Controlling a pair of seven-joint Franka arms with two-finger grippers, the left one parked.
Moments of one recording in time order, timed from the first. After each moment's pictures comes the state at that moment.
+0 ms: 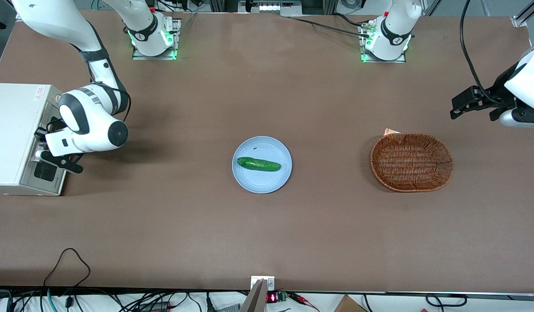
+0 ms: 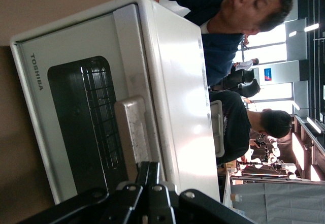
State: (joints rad) arm 0.13 0.39 -0.07 -2.02 -1.21 1.79 0.99
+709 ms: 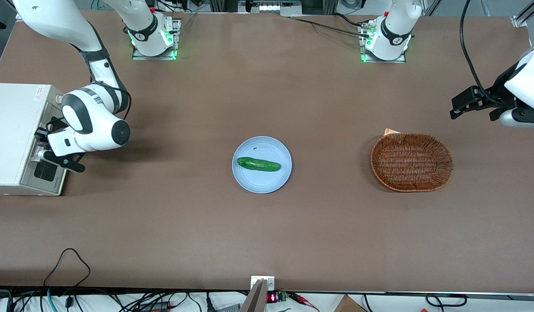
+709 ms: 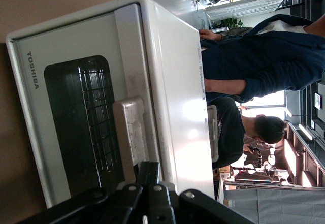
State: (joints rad) arm 0.13 0.39 -0.07 -2.03 -1.24 1.79 0.99
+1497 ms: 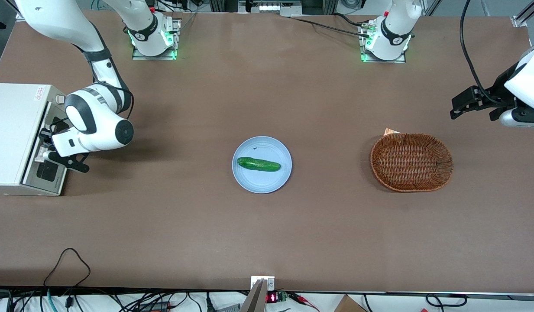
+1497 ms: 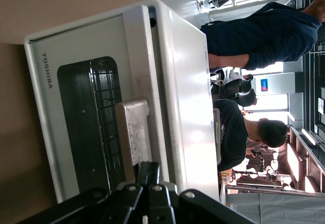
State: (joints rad) arm 0.14 0.40 -0.05 -2.04 -1.23 1.80 0.99
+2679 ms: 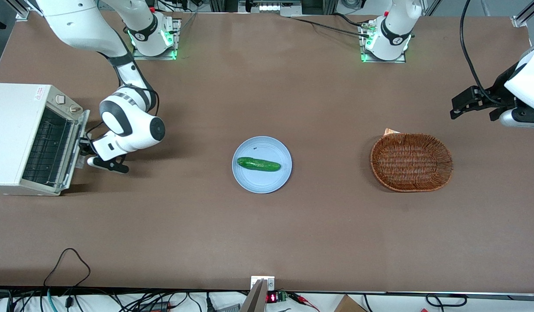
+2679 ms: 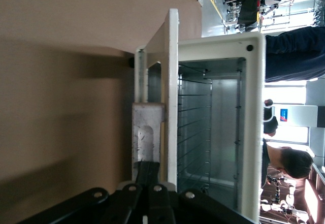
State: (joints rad) arm 0.21 0.49 0.02 -2.03 -1.19 1.85 0.99
